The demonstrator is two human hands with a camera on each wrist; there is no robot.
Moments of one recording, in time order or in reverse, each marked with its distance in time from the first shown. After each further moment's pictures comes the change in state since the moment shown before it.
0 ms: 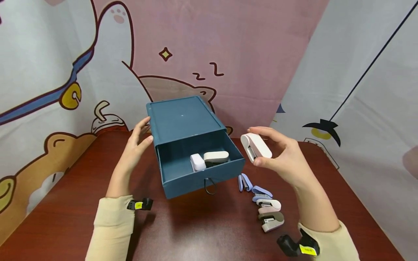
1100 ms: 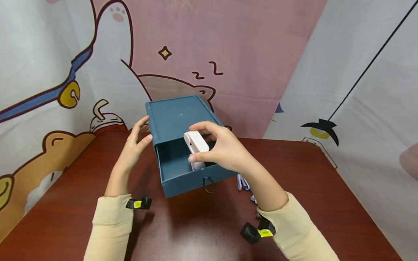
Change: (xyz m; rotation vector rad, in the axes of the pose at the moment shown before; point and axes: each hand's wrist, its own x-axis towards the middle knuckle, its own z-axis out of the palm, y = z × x) left_hand 0.000 0.000 -0.001 0.027 -0.001 -0.003; right_hand 0.062 -0.027 0.092 -0.079 -0.243 0.082
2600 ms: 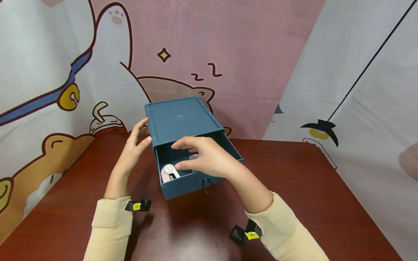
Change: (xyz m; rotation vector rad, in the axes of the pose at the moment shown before) left_hand 0.000 0.001 0.002 -0.019 -0.001 -0.015; right_hand 0.010 -0.004 0.024 -0.193 -0.203 0.011
